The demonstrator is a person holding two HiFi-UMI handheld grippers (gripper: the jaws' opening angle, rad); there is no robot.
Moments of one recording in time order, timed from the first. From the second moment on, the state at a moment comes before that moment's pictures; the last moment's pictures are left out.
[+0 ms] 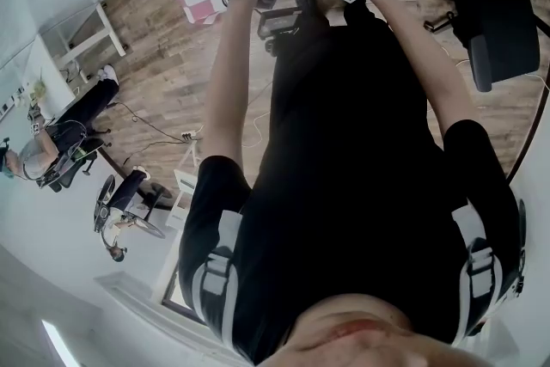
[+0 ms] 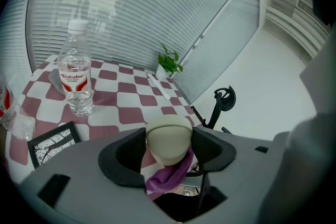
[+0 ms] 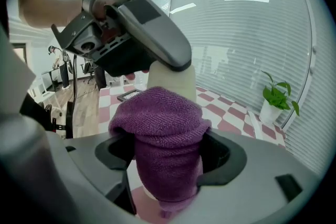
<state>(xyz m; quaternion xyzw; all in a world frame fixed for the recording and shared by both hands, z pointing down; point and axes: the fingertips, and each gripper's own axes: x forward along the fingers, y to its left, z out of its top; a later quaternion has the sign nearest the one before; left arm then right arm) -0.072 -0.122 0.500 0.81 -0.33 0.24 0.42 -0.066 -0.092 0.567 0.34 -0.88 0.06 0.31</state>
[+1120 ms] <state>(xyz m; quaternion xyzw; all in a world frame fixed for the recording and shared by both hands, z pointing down) -0.074 -0.122 0.499 0.80 -0.33 0.24 0.43 -0.058 -0.089 0.592 0.33 -0.87 0.10 0.36</state>
